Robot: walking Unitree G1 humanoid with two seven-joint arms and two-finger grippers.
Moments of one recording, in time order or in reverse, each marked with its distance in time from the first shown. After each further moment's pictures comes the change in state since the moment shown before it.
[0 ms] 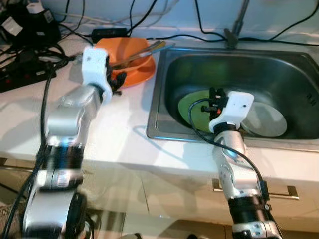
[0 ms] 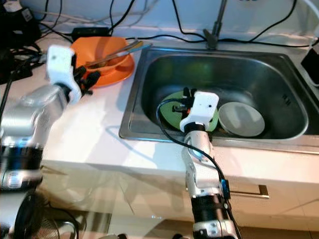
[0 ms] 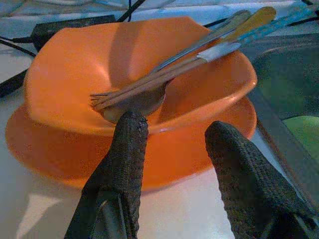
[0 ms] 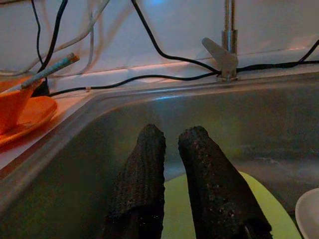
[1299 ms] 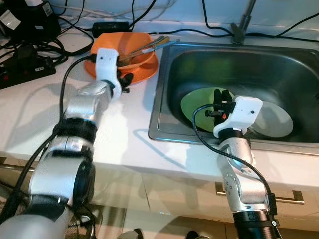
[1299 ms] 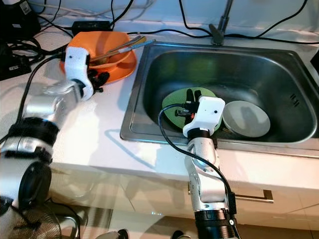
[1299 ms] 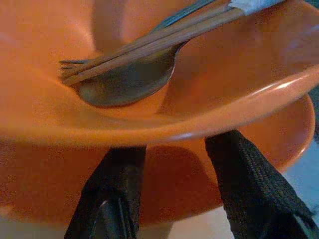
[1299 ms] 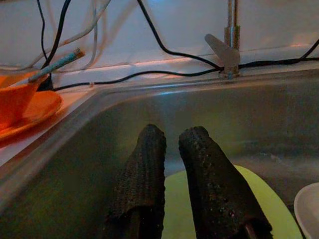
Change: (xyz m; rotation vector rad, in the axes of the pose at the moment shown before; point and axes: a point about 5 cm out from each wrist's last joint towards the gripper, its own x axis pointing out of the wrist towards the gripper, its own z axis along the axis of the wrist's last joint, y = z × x) left arm 0.042 -0.005 -0.012 -0.033 0.078 -0.012; right arm -0.021 -0.006 0.009 -0.011 -0.003 -0.020
